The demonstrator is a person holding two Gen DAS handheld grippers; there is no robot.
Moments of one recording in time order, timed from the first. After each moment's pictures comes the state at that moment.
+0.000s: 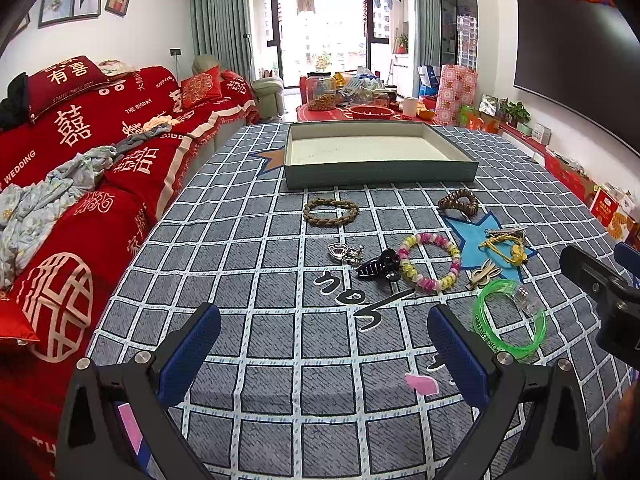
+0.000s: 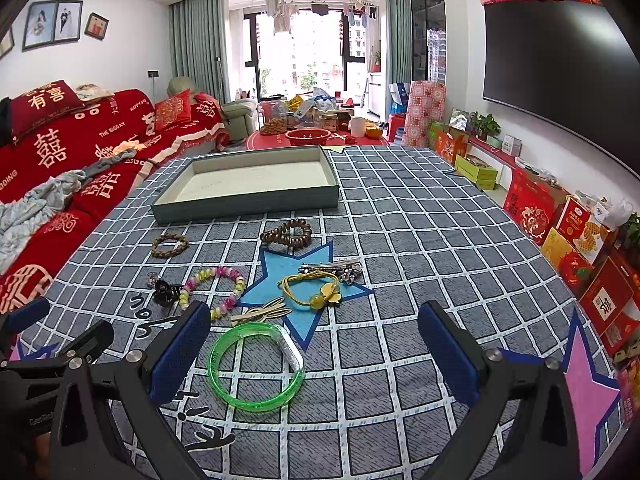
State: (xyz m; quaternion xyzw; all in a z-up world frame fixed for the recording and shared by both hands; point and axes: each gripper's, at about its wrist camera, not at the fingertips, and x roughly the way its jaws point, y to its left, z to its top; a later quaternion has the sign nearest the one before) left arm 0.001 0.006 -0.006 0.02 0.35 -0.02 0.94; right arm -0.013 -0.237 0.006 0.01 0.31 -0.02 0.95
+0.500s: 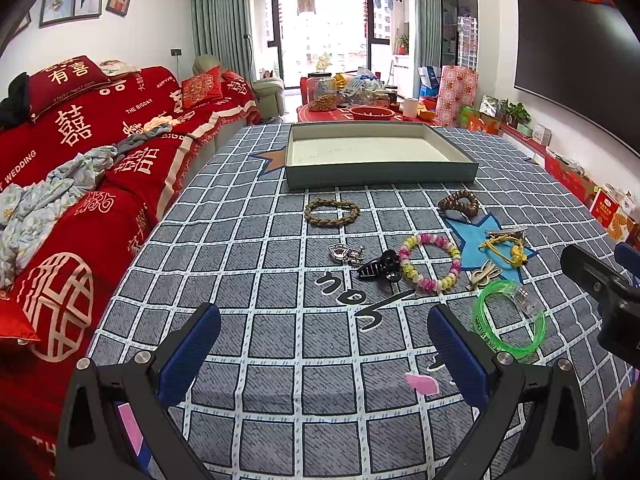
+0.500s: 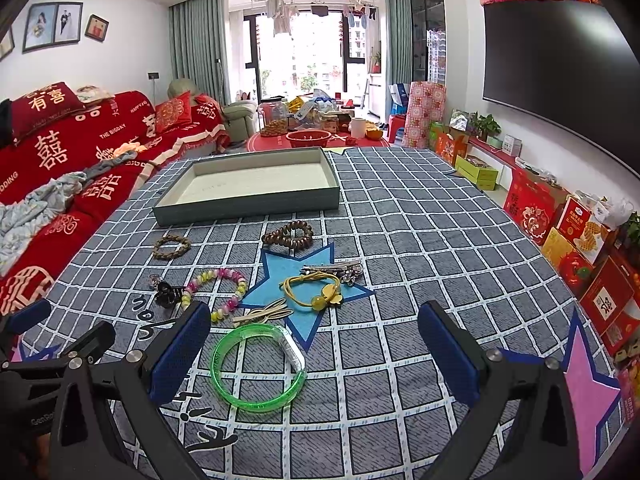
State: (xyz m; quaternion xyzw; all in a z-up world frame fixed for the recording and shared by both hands) left arm 0.001 0.007 -0.006 0.02 0.35 -0.02 0.94; right arm -0.015 -0.235 0.008 0.02 0.31 -0.02 0.95
